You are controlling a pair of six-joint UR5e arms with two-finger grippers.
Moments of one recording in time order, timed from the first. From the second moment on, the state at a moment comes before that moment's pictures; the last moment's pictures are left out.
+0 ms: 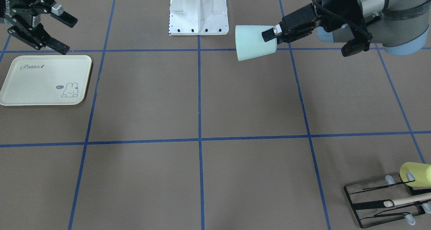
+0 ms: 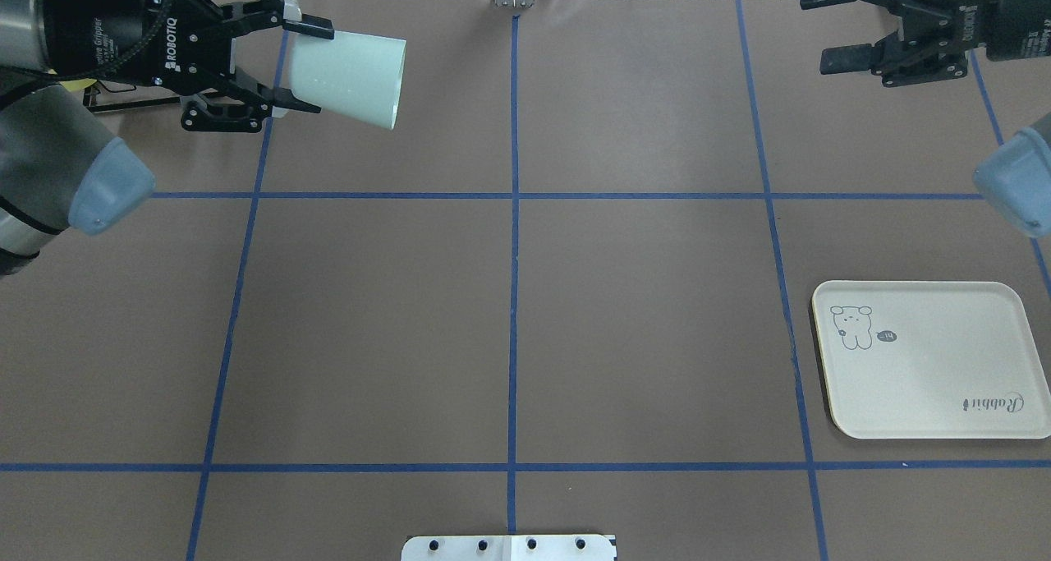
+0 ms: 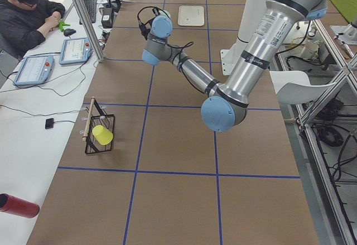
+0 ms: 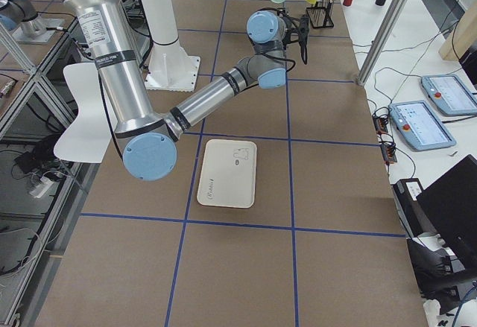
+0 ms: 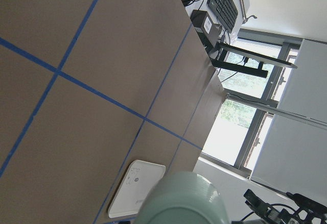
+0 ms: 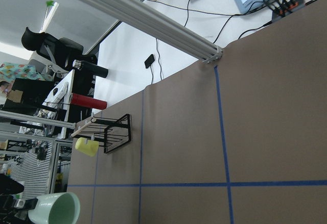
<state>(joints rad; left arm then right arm) -0.99 -2.07 -1.71 -3.02 -2.33 -2.45 1.14 -1.26 1.88 -0.32 2.40 1.83</state>
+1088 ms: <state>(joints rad) -0.73 -2.07 -1.81 -3.10 -2.14 -2.58 0.79 -1.25 1.89 0.11 2.03 2.17</state>
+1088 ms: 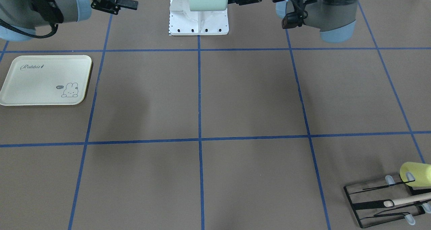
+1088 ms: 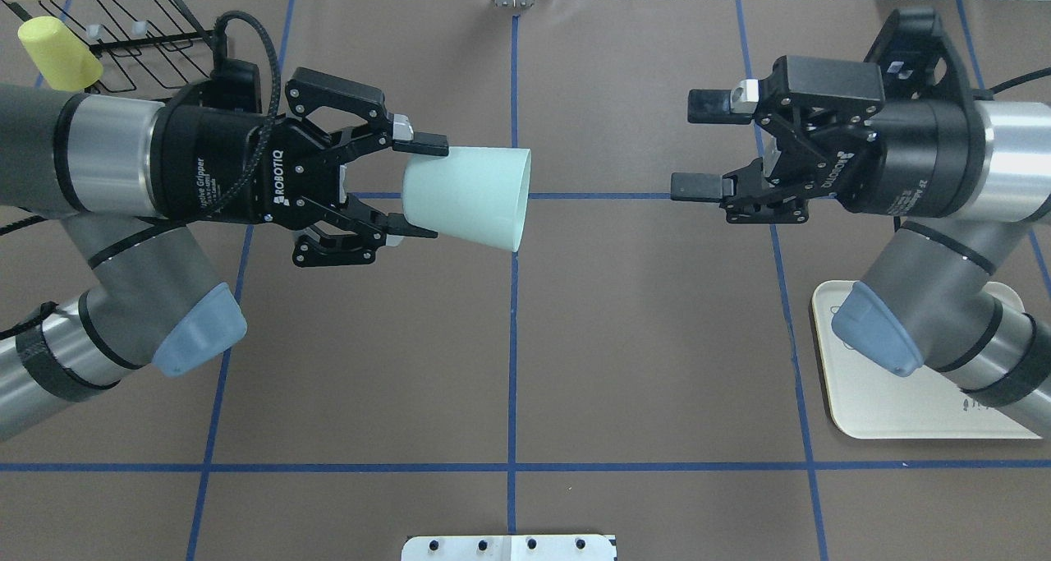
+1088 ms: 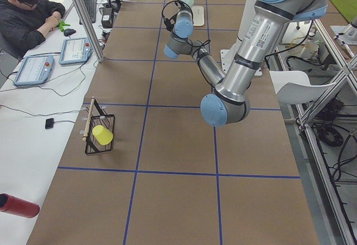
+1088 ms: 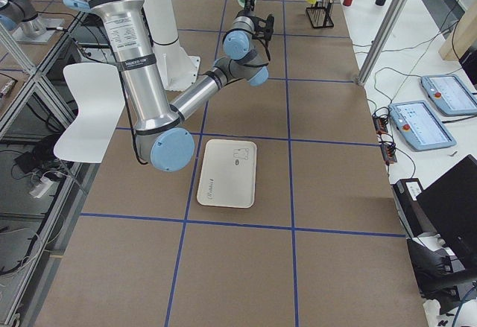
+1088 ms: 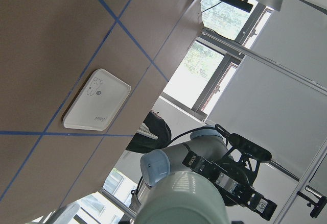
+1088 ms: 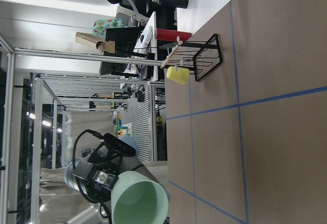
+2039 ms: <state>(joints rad) -0.70 -2.08 -1.80 -3.08 -2.10 -2.58 0.56 -1.24 1.92 0.10 1.75 2.21</state>
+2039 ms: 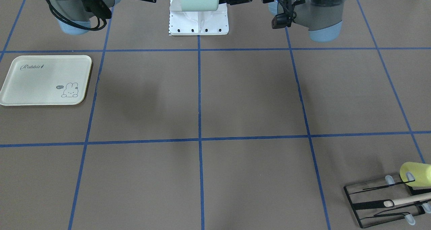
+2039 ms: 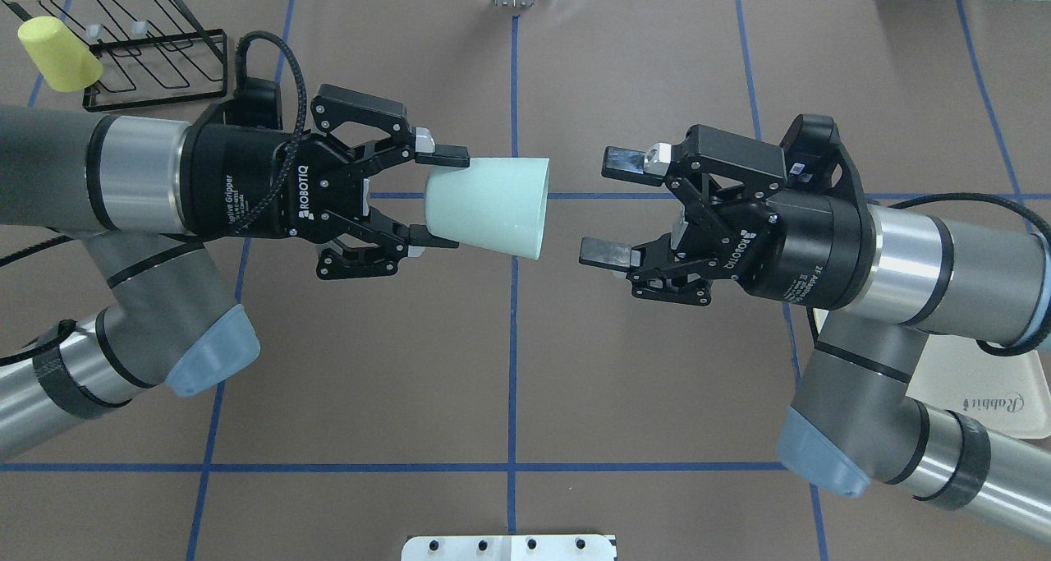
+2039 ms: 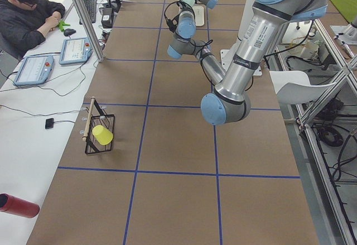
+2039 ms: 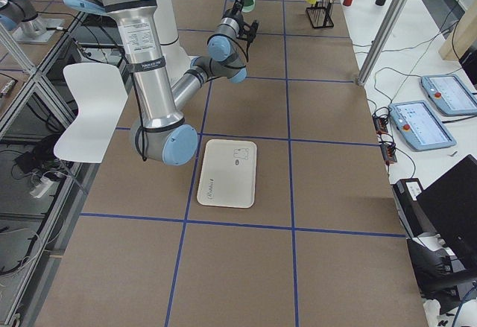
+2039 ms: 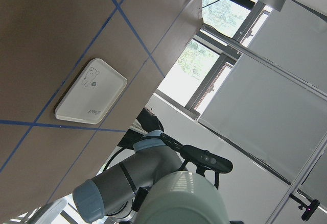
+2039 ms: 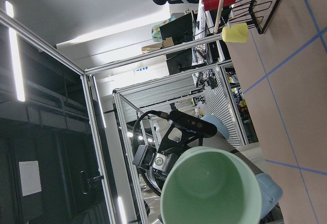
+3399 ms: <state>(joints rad) -0.68 -2.07 -1.81 -3.08 -2.11 -2.57 0.55 -1.17 1.95 -0.09 1.76 2.19</state>
